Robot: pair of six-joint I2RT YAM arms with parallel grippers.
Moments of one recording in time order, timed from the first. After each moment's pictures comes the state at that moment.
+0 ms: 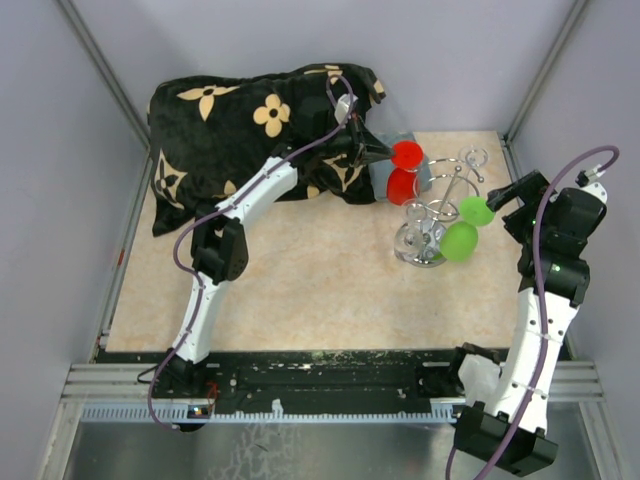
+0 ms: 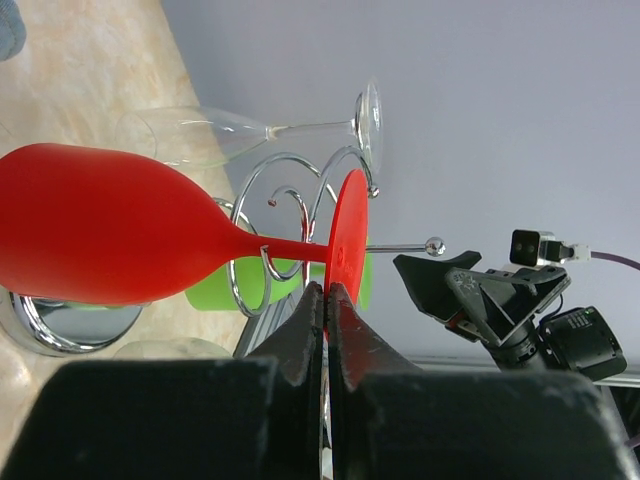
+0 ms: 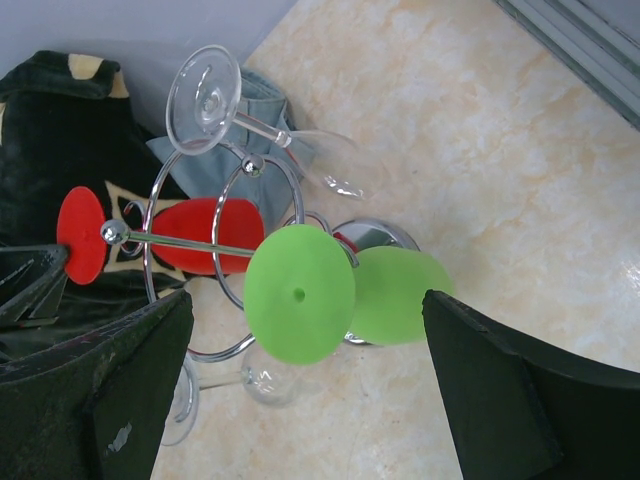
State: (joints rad) left arm -0.58 2.35 2.23 -0.03 0.77 -1.20; right arm -0.41 0.85 1.13 -0.70 -0.19 0.57
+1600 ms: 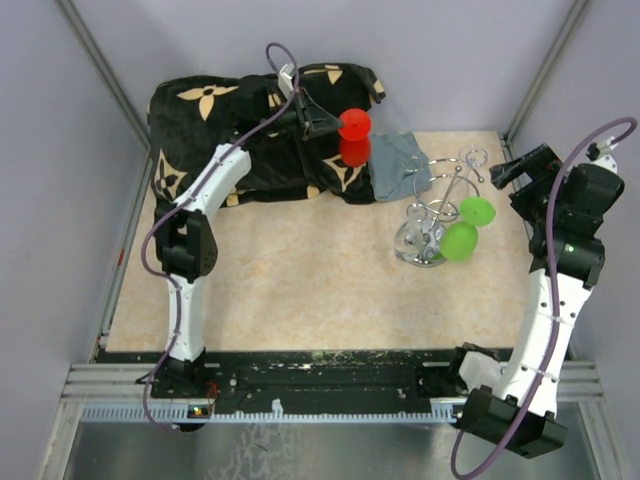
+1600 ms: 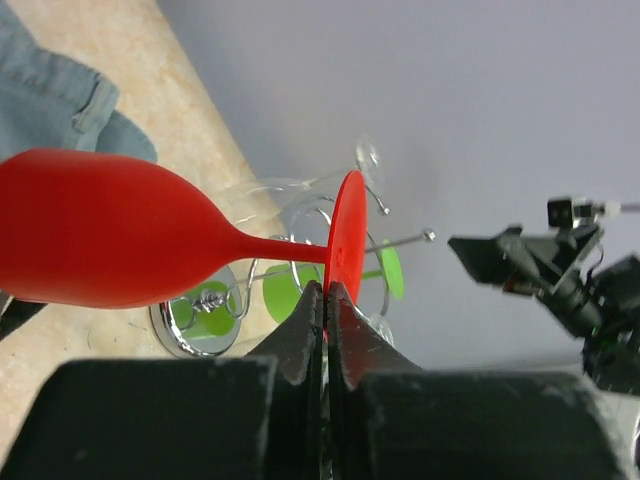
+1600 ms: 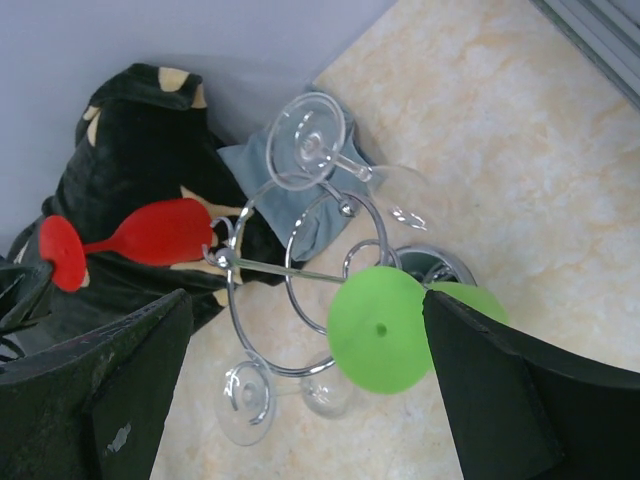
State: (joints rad) left arm -0.36 2.22 2.11 0.07 0.87 -1.03; right arm -0.41 0.96 1.29 -0.70 -0.29 0.58
